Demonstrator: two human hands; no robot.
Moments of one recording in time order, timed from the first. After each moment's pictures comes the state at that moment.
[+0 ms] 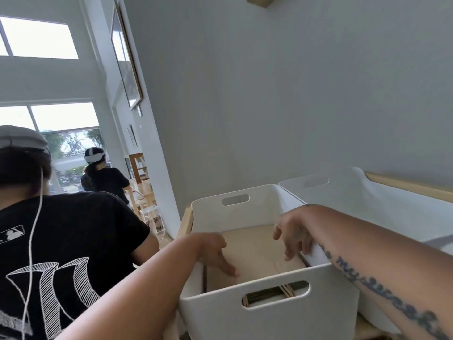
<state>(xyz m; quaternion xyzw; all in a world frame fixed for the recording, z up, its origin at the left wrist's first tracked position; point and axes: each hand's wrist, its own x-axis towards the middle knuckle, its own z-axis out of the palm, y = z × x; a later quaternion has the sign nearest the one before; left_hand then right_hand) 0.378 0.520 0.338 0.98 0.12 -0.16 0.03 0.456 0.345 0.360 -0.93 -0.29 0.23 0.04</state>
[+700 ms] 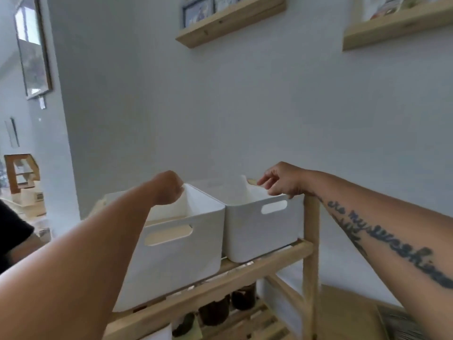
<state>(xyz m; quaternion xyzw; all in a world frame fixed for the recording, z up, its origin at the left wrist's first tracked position) 0.332 0.407 0.399 0.98 0.01 0.14 0.10 0.364 0.137 0.402 -0.93 -0.20 -0.03 0.31</state>
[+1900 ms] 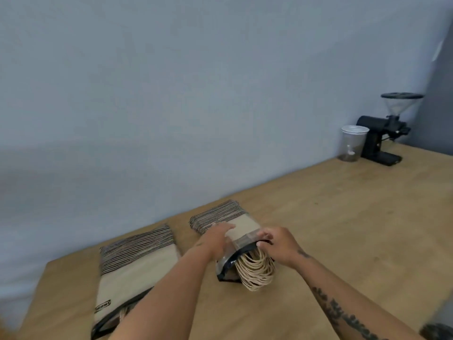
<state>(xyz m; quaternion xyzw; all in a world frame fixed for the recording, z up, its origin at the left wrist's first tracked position) 0.240 -0.263 0.086 0.82 -0.54 -0.16 0.14 0.080 -0.371 0.073 -0.86 0.34 -0.15 0.35</state>
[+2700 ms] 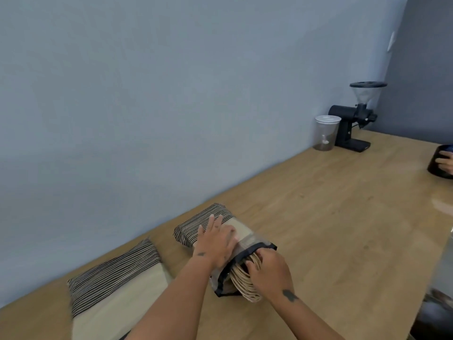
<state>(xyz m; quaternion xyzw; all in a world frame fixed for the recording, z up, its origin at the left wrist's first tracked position) 0.260 -0.305 0.063 0.80 -0.59 -0.08 0.06 0.105 -0.322 0.037 -0.79 0.49 -0.25 0.26</state>
